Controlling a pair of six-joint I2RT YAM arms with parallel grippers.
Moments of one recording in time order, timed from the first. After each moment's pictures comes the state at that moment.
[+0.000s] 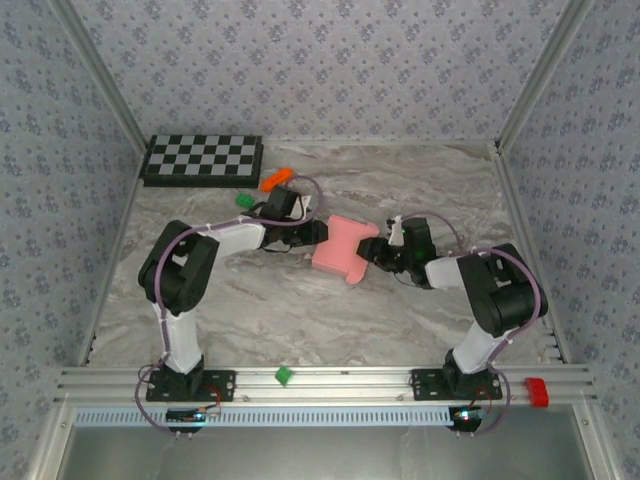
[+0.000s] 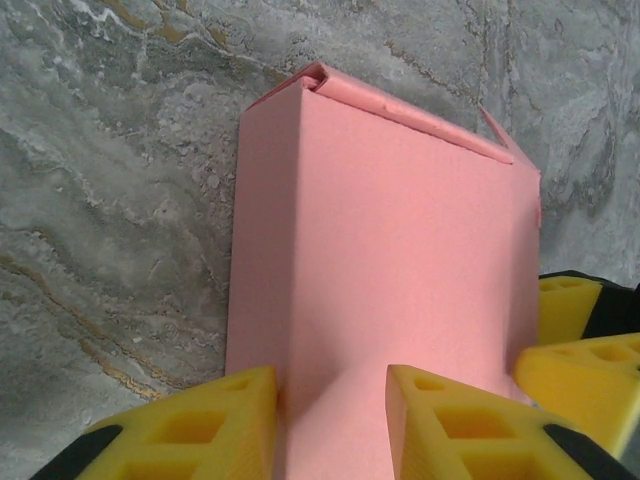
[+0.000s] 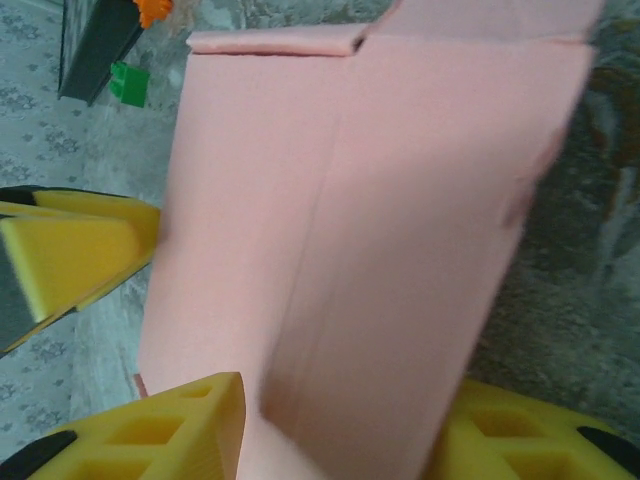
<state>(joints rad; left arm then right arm) -0.56 1.91 1.16 -0.08 0.46 -0.59 0.31 1.67 0.57 0.45 -0.56 0.74</state>
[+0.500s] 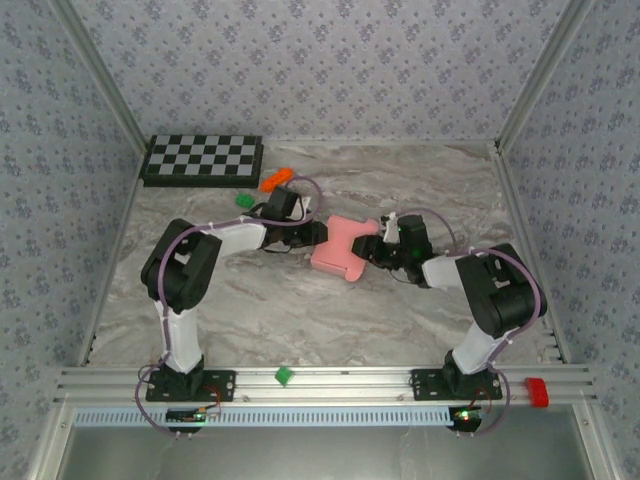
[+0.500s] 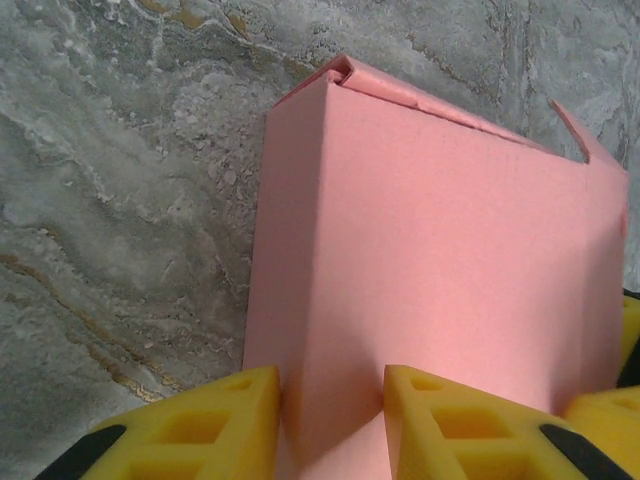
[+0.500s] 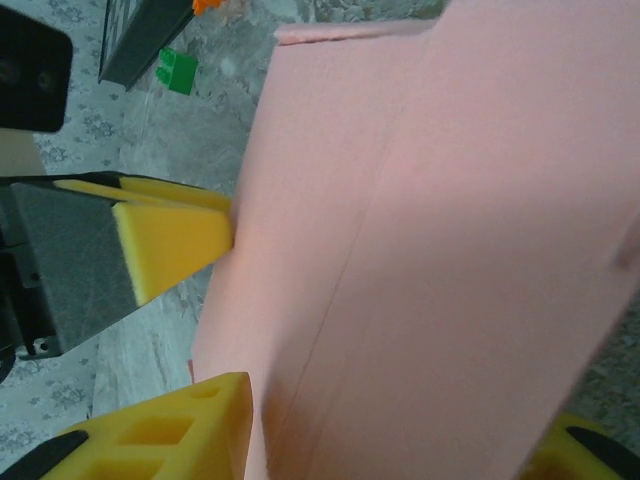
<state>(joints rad) -0.56 1.93 1.16 -0.07 0.46 -0.60 0.35 1.66 0.60 0.46 -0.58 0.75</state>
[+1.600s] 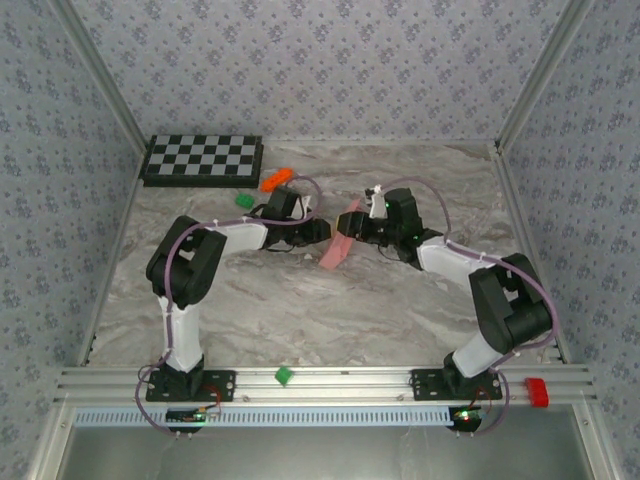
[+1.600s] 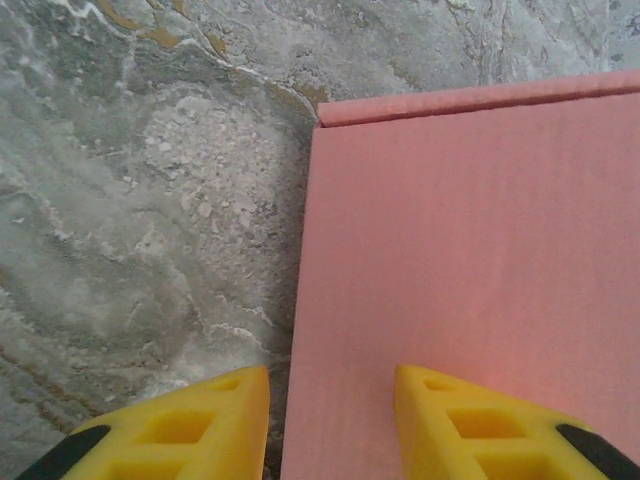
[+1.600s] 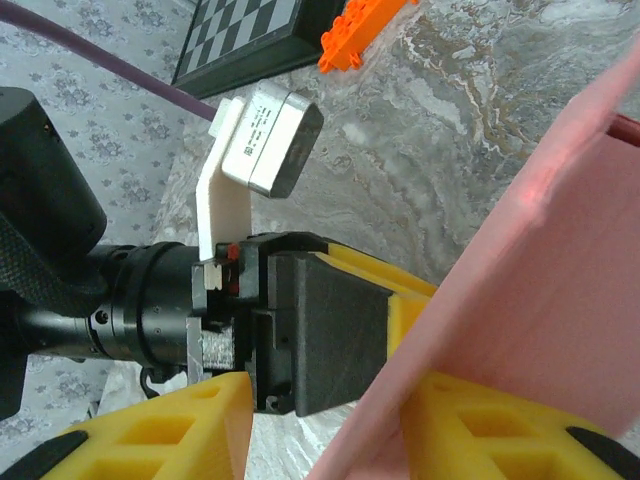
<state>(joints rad) -0.54 1.98 1.16 0.03 0.52 -0.68 0.43 1.58 0.85 0.22 -0.52 0.66</state>
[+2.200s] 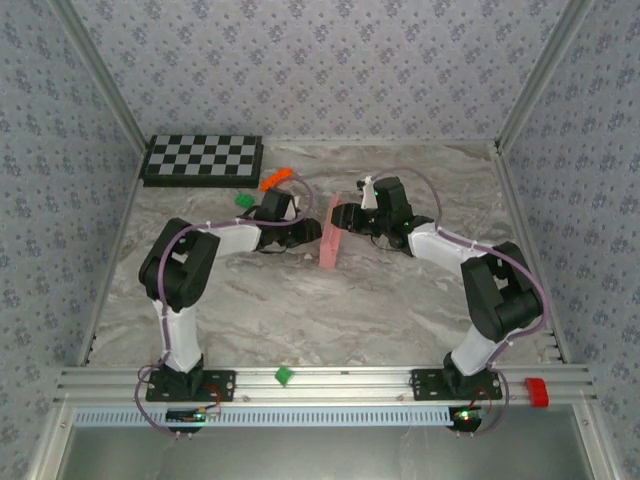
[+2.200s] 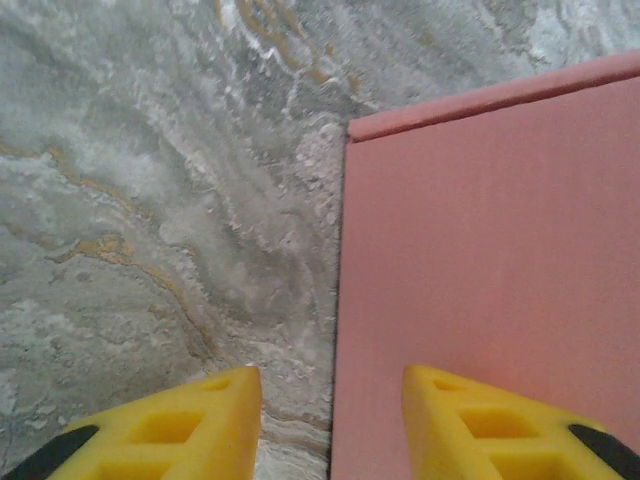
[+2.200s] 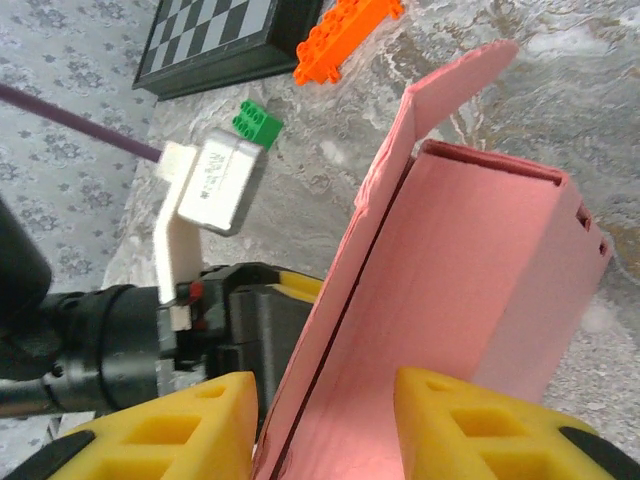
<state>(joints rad) -0.52 1.93 1.11 0.00 0.40 -0.70 0.45 1.66 1.00 0.07 -0.45 0.60</state>
